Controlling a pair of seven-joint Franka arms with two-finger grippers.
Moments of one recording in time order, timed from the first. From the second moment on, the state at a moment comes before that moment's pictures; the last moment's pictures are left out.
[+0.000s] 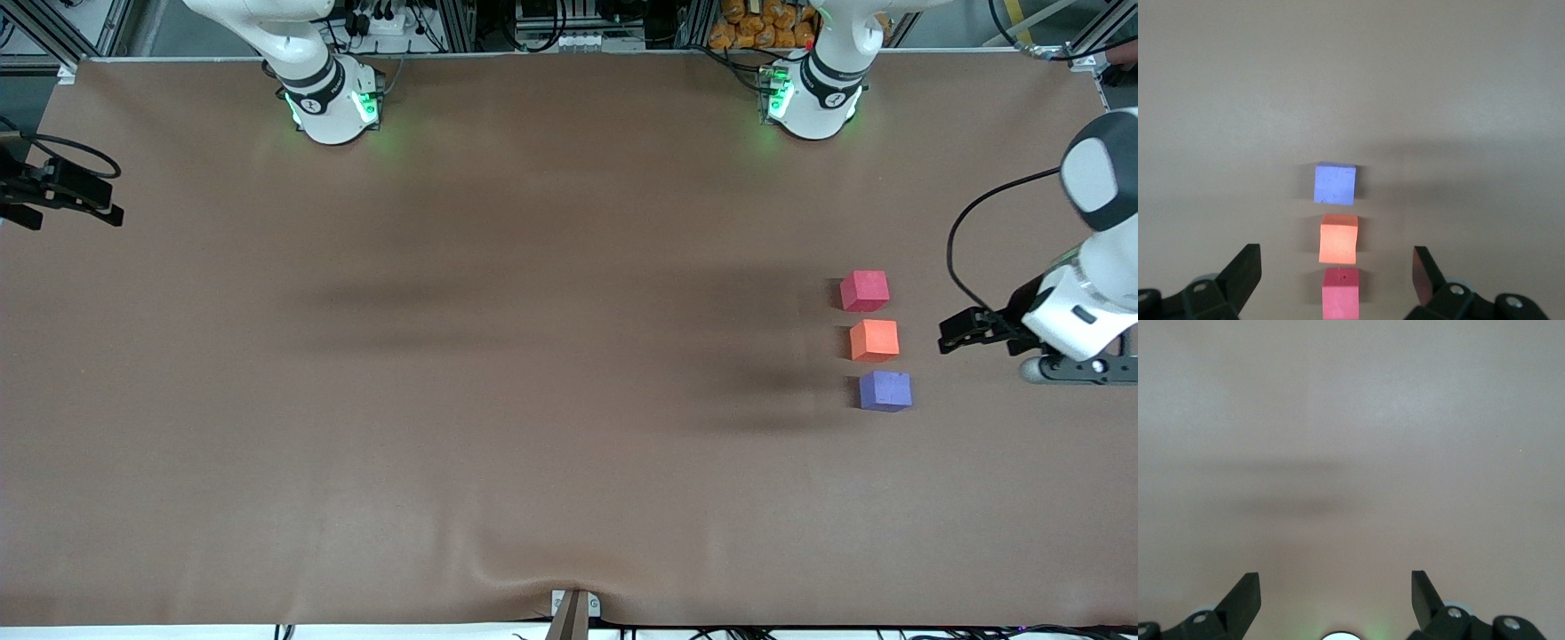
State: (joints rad) left arm 0.00 0.20 0.01 -1.66 -0.03 1.92 0.06; right arm -0.05 0.03 -0.01 -1.45 0.02 1.40 -0.08
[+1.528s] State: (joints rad) left arm -0.03 -0.06 -0.02 -1.61 0.04 1.64 -0.04; right arm -0.05 0.03 -0.01 -1.45 0.02 1.38 -0.08
